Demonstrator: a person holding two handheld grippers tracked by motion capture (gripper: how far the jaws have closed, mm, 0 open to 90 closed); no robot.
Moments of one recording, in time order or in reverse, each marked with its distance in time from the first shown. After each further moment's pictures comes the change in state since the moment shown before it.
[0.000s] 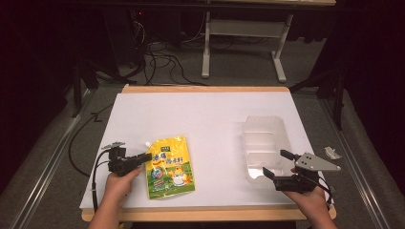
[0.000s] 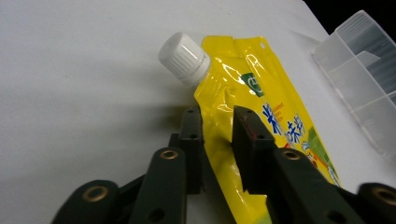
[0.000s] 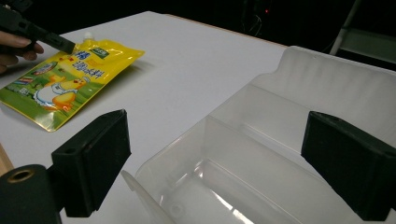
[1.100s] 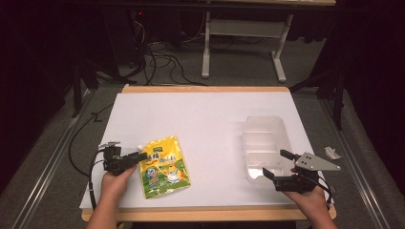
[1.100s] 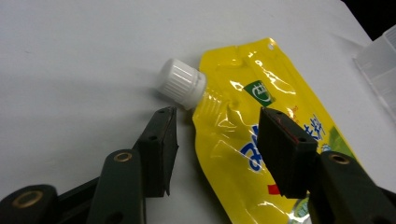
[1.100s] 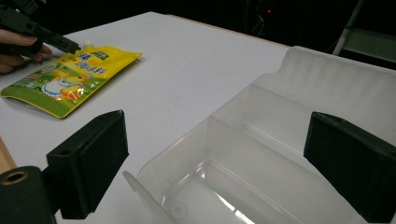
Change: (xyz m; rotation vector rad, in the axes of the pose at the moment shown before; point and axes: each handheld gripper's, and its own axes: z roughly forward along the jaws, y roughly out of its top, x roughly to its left) left arm 0.018 0.002 -0.004 0.010 0.090 -0.034; right arm 0.000 0.000 0.001 -0.003 0.010 0.002
